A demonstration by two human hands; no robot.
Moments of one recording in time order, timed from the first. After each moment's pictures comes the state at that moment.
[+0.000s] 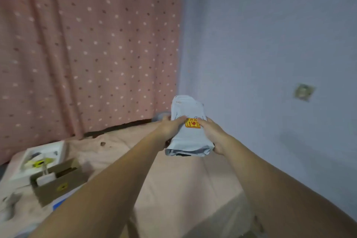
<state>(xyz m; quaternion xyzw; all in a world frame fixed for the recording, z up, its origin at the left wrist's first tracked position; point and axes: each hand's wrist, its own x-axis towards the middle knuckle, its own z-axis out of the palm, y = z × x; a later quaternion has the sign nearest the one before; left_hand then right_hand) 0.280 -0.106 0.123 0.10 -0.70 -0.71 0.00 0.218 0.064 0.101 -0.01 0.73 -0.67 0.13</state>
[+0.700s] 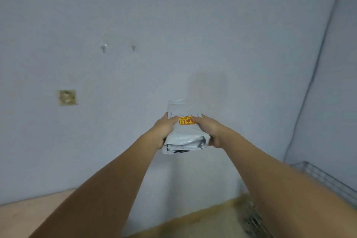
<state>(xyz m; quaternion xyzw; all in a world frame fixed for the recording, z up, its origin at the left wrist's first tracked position) 0.367 0.375 0.168 -0.37 -0.57 -0.58 -0.44 0.529 0.449 0.176 0.43 0.62 -0.60 -0.27</state>
